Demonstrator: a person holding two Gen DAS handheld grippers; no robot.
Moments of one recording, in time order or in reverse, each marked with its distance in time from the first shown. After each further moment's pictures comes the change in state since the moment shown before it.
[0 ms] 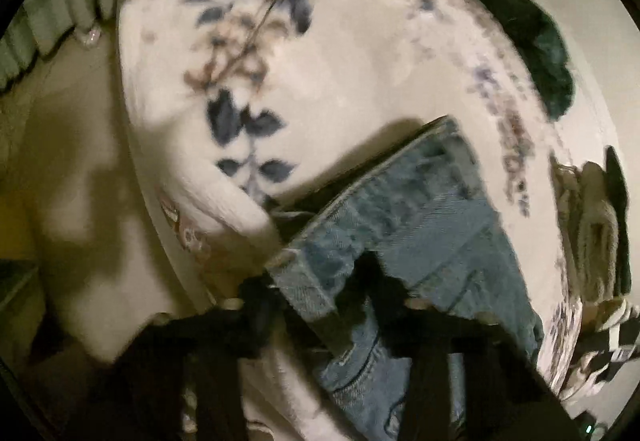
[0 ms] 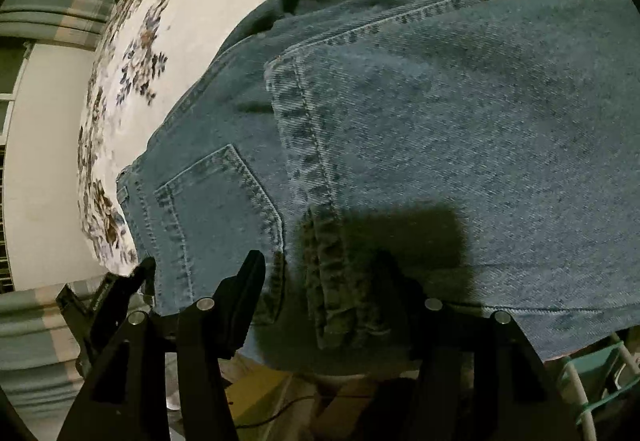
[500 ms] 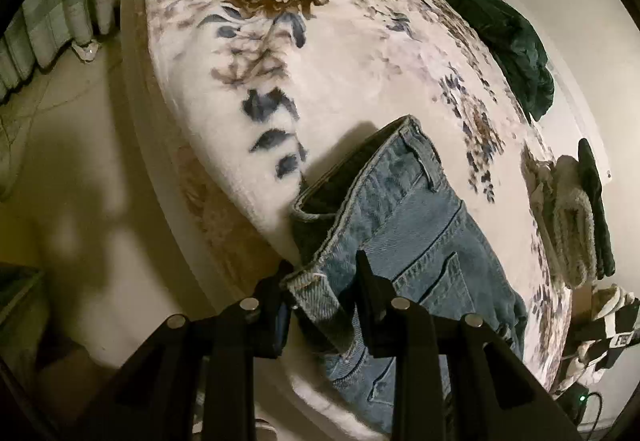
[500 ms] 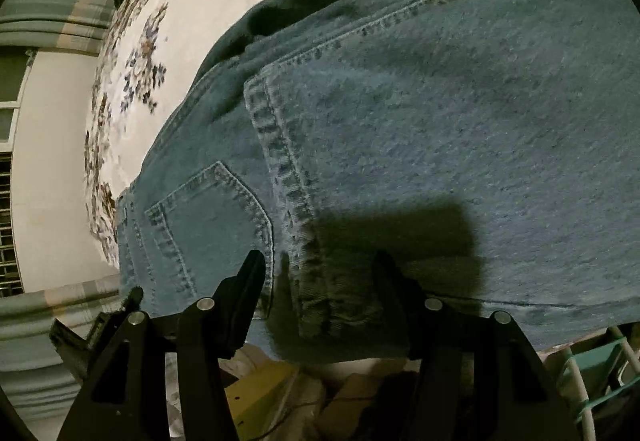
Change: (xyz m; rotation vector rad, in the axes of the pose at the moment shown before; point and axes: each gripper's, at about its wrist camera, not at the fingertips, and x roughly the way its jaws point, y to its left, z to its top) left arm -0.051 0.009 -0.019 0.016 -0.030 -0.029; right arm -0.015 -0.021 0.007 0.017 0.012 0.032
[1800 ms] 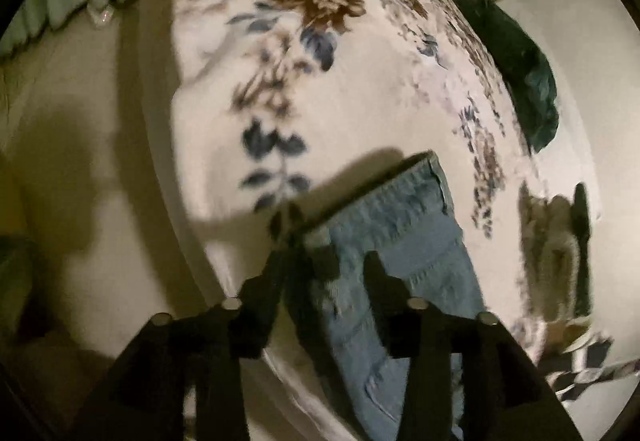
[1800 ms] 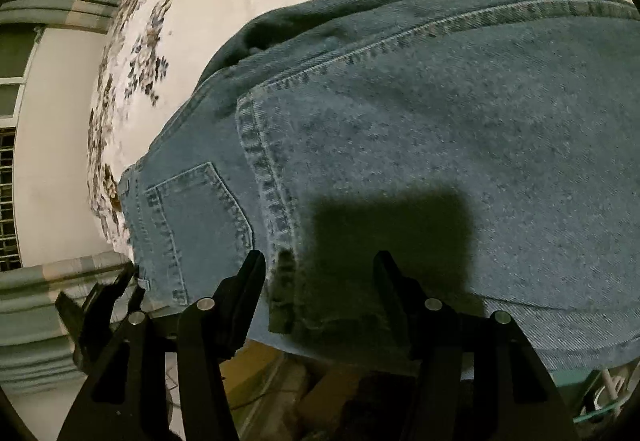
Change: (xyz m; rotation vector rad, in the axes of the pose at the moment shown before) left arm 0.003 0.033 0.017 -0.178 0.031 -0.070; right arm -0.012 -0.016 0.016 -0.063 0.055 0.003
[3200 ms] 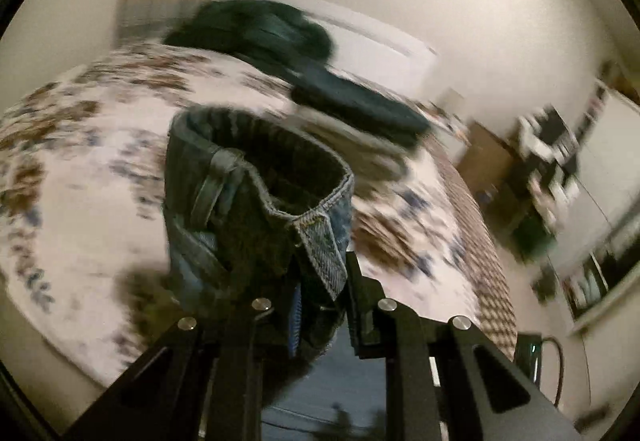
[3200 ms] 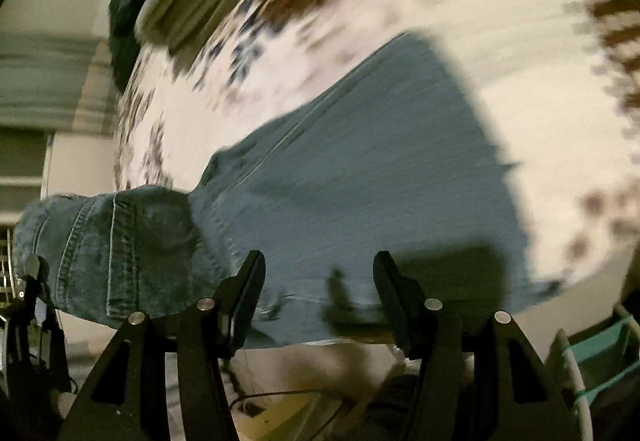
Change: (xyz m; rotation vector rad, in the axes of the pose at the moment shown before) left arm -0.071 -0.308 -0.229 0.898 -0.059 -0.293; right arm -0.154 -0.124 -0.039 0.263 -0.268 0.080
